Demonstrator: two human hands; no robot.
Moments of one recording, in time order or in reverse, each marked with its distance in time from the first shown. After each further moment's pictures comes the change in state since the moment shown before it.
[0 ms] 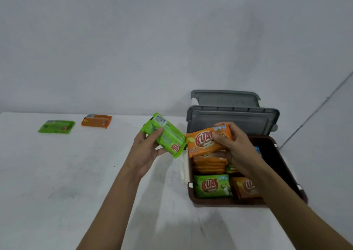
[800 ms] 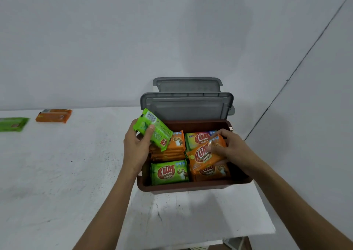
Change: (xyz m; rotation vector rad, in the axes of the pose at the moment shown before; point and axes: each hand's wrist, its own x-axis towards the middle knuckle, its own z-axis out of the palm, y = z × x) left_hand -0.002 -0.089 0.079 0.571 0.155 0.363; right_hand -0.043 0.002 -0.127 -0.491 0.013 0.182
